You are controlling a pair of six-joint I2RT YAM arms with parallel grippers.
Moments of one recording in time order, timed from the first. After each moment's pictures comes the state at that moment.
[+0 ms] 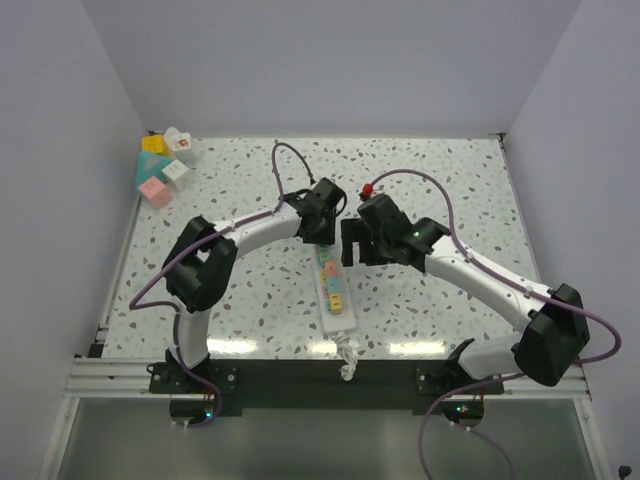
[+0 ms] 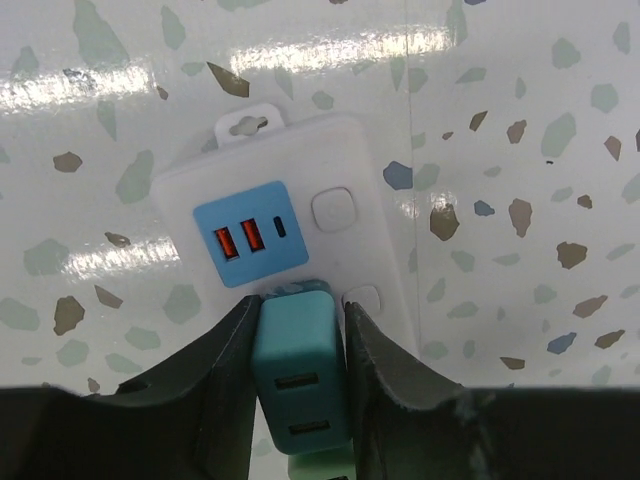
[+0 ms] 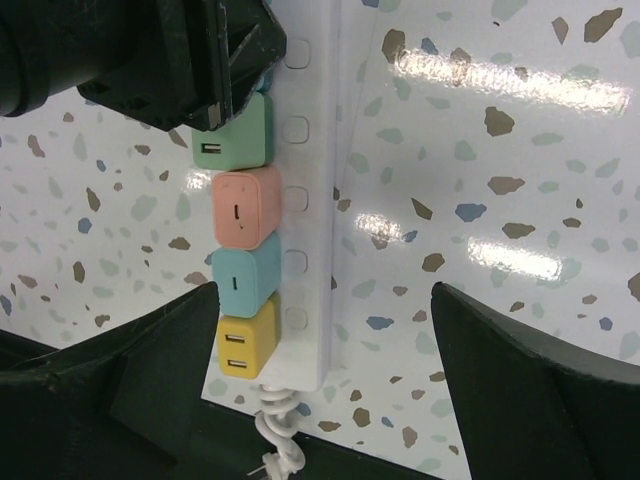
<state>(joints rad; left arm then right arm) -0.72 1.98 1.46 -0.55 -0.16 -0.60 0.73 1.36 1.11 -0.69 0.15 0.58</state>
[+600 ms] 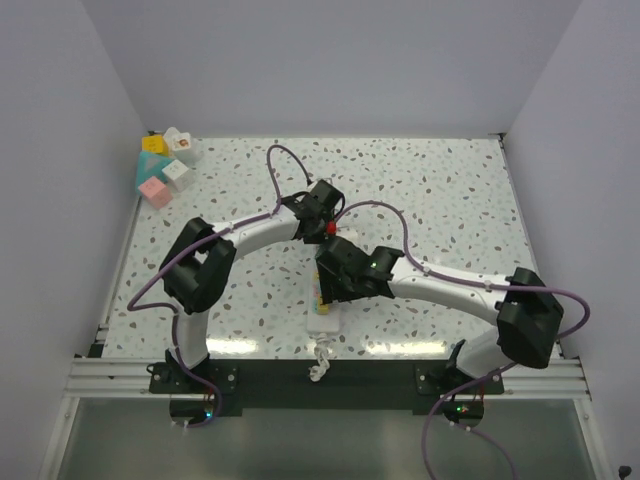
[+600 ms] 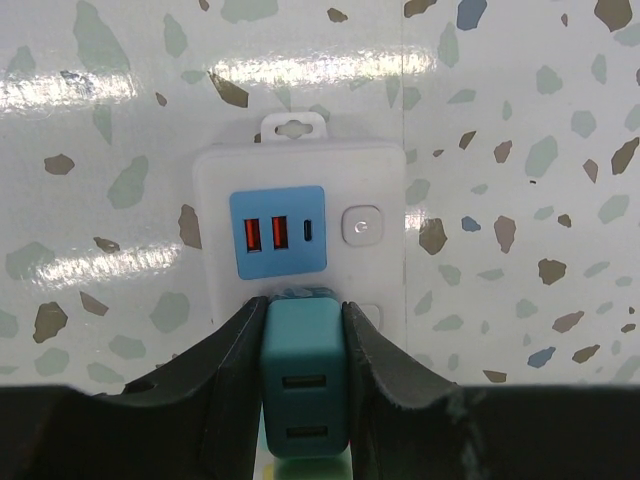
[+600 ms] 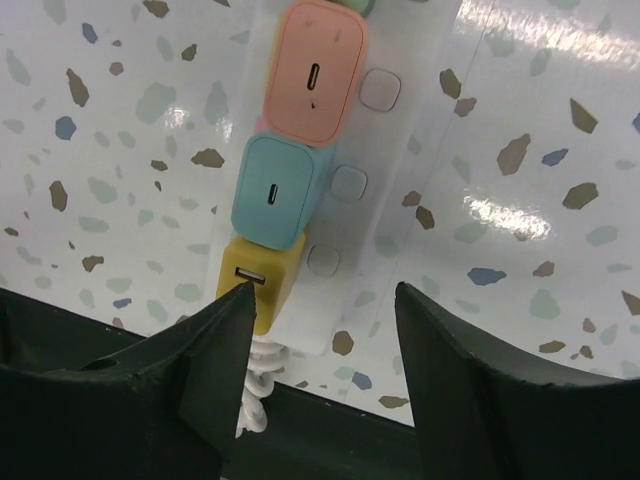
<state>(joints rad) -0.72 1.96 1.41 -0.48 -0.17 -0.67 1.01 1.47 1.05 -0.65 0.22 0.76</state>
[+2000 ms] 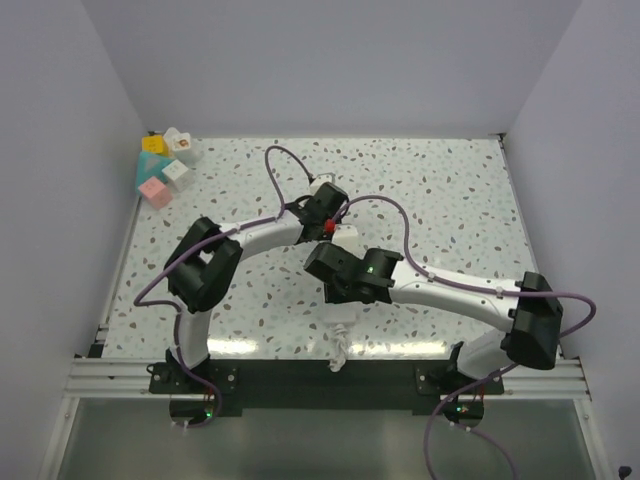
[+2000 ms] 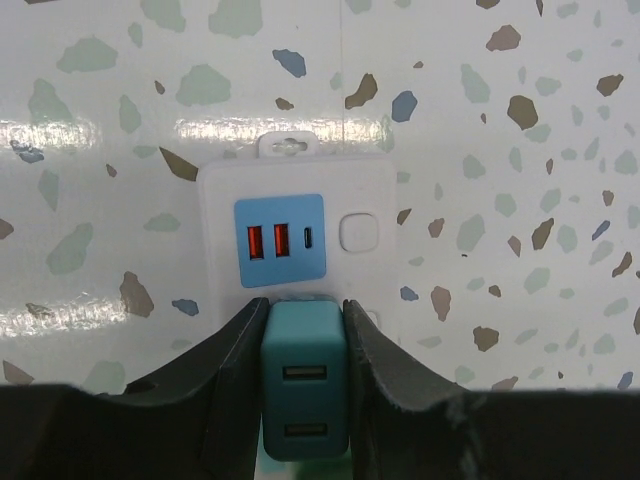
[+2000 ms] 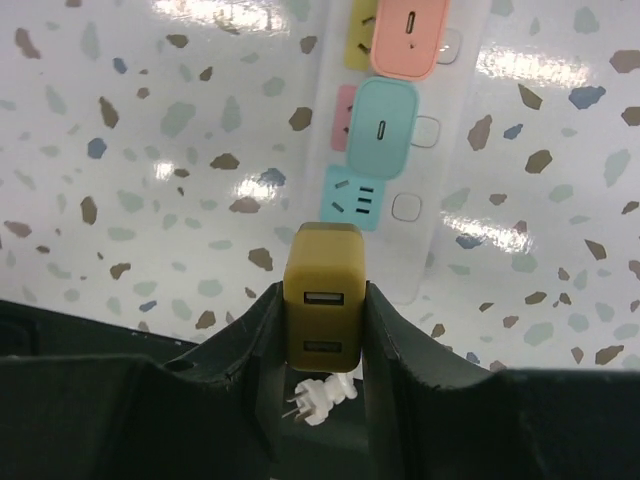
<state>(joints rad) -0.74 1.99 1.38 -0.30 -0.23 -0.75 1.13 1.51 1.21 -0.85 0.42 0.92</state>
